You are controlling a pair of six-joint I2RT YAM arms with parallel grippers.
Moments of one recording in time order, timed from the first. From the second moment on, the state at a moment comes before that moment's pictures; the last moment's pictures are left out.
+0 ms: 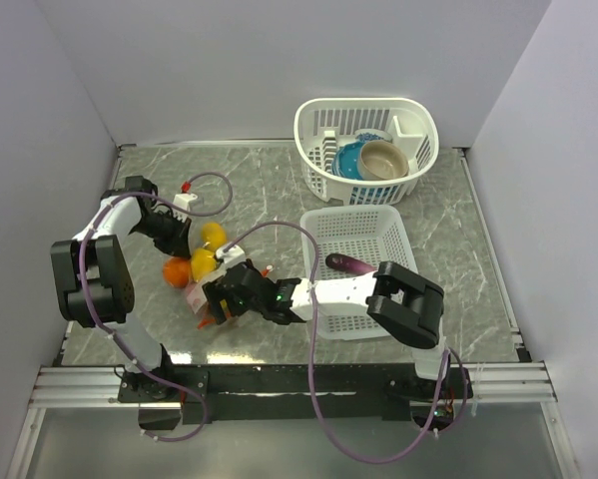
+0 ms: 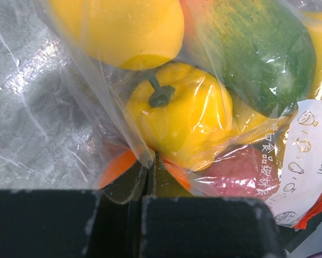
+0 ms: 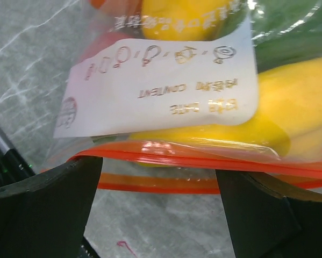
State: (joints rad) left arm 0.14 1.72 1.23 -0.93 0.57 0.74; right arm 1.22 1.93 1.22 0.09 0.21 0.50
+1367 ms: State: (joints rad) left arm 0.16 1.74 1.28 -0.96 0.55 0.75; right arm 1.24 1.52 0.98 -0.02 0.36 0.56
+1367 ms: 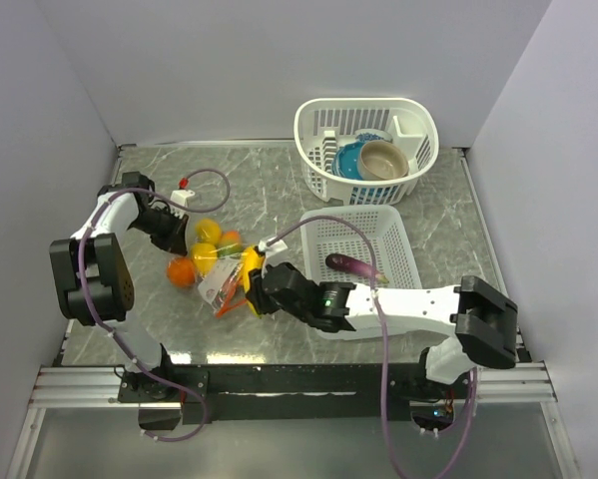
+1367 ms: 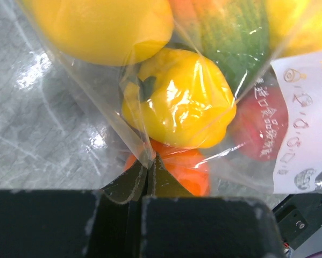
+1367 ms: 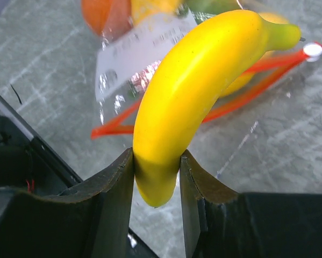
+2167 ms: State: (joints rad) left arm 0.19 1.74 1.29 -0.98 0.55 0.77; right arm 0.89 1.28 0.90 -0.54 0.77 0.85
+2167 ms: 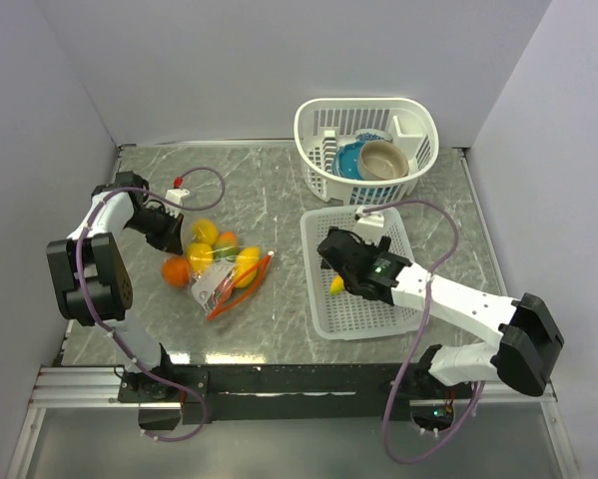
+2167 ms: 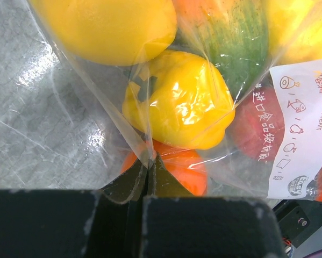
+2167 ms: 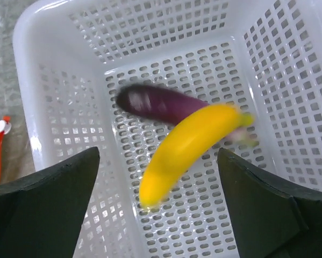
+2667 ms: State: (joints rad) left arm 0.18 1.74 1.29 -0.98 0.55 0.78; right arm 1.19 1.31 0.95 -0.26 0.68 0.57
